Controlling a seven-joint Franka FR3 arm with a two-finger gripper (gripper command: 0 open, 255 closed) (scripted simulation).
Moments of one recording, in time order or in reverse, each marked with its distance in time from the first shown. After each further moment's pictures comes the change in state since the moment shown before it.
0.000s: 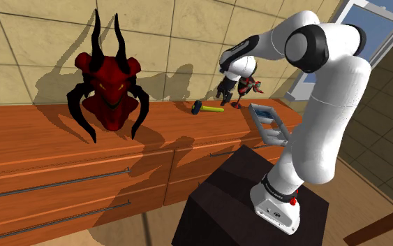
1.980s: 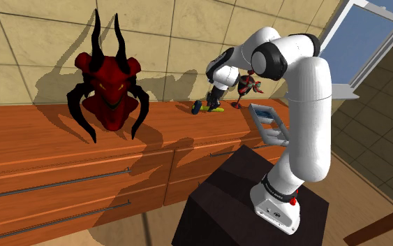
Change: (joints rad) arm -0.180 0.304 0.201 0.187 0.266 0.017 -0.302
